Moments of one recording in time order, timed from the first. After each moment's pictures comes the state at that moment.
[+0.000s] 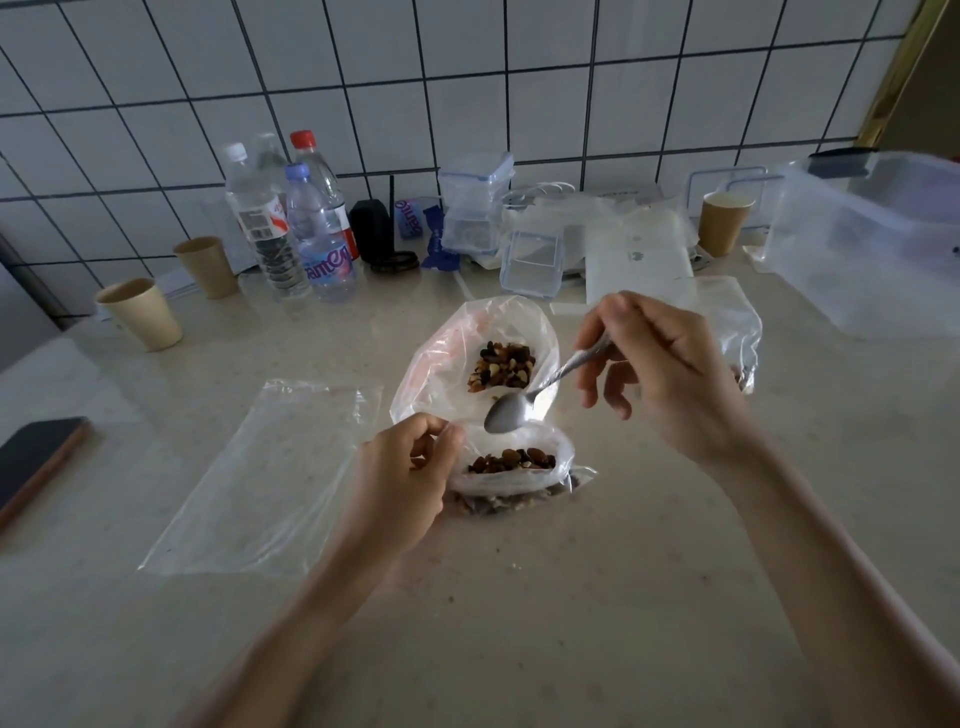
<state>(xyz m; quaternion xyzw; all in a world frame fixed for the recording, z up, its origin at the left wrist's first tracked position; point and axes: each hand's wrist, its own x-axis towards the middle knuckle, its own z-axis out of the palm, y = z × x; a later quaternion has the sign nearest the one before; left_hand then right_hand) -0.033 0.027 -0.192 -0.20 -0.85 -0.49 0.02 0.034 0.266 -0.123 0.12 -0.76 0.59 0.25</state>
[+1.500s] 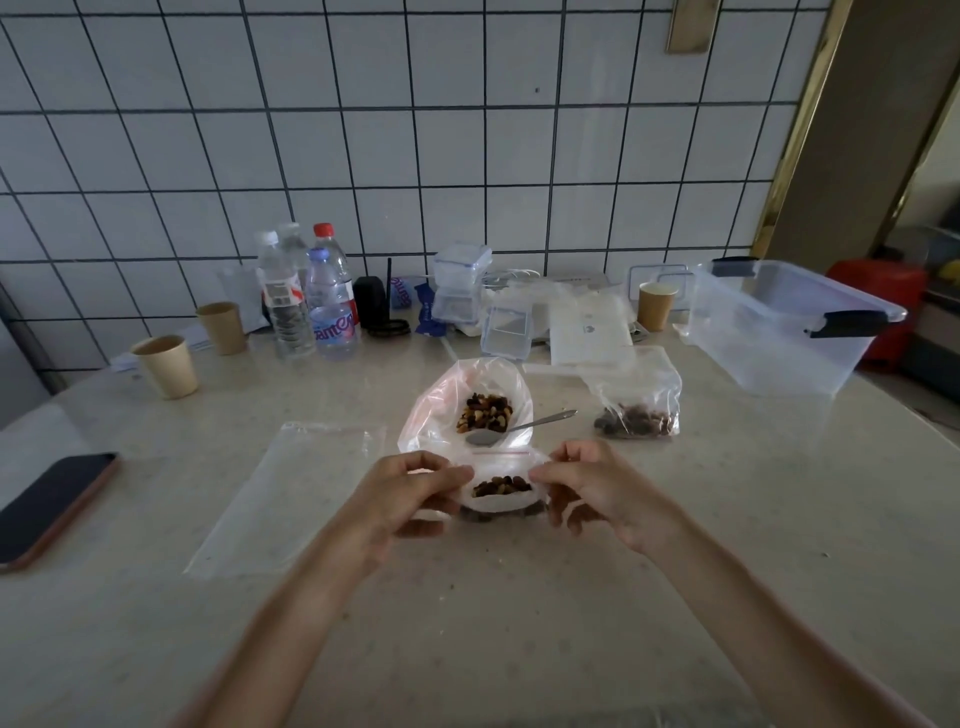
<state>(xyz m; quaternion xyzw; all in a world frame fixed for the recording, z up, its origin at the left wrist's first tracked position) -0.021 0.007 -0.150 -0.10 -0.73 -0.63 -0.26 0.072 0.231 -0.149 -0.17 -0.75 0.64 0.02</state>
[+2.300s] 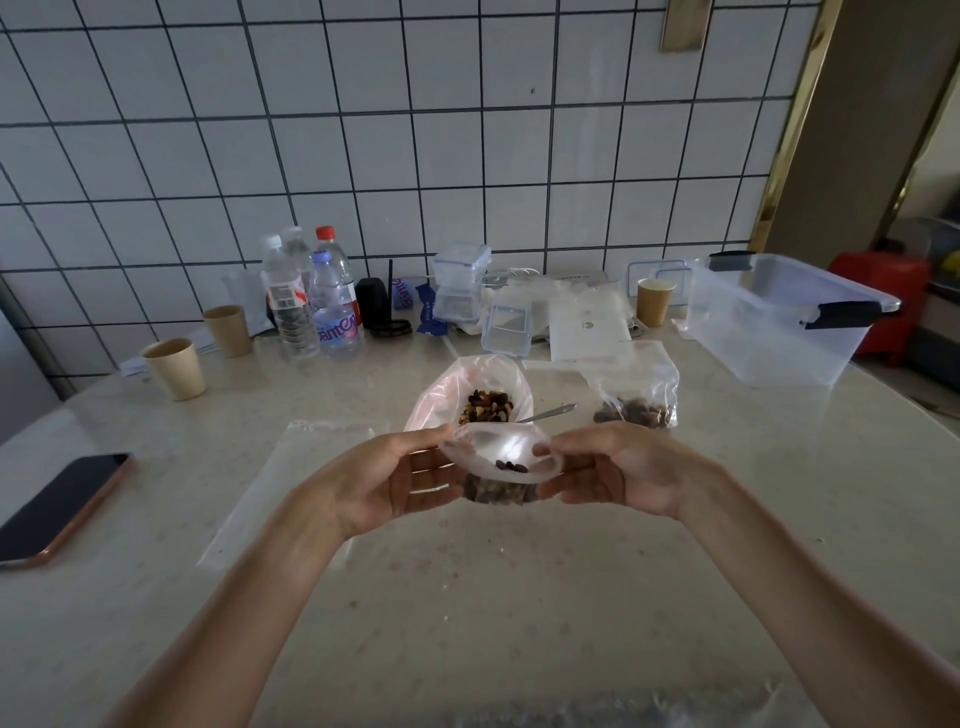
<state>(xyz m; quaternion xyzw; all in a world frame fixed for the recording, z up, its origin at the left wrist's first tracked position) -0.031 -0.008 -0.117 -0.10 -0.59 -0.68 -0.43 0.085 0.255 -0.118 -0.10 -0.64 0.75 -0.12</state>
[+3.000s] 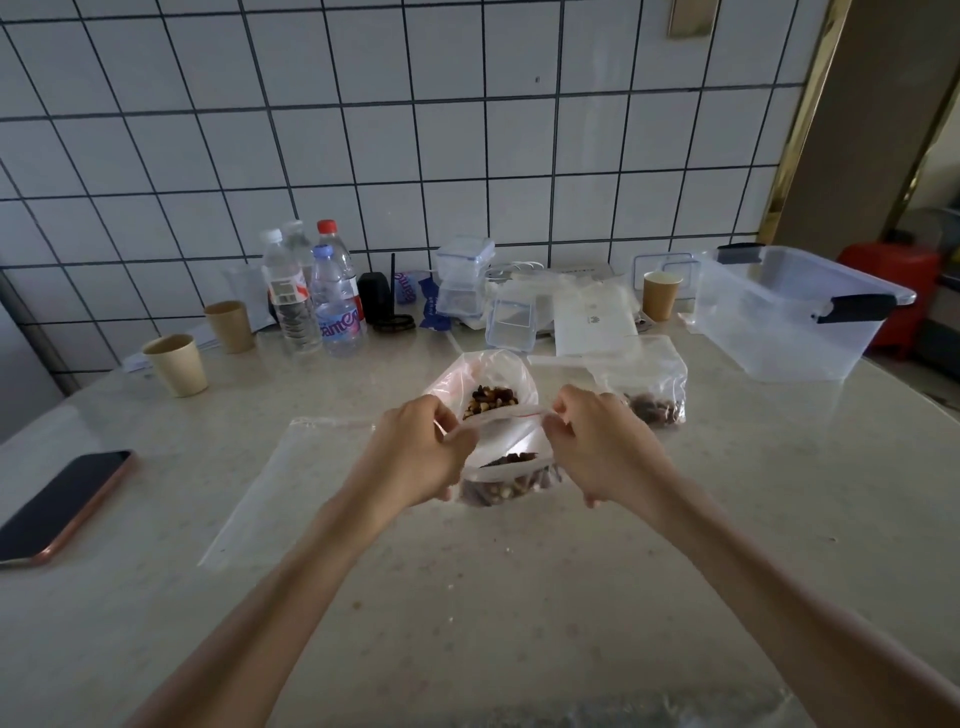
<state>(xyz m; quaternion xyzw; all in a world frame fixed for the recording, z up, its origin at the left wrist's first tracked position) -0.009 0.016 -0.105 -0.23 -0.88 -0.41 -0.03 0.084 0.208 -0.100 -0.10 -0.96 0.19 0.18</state>
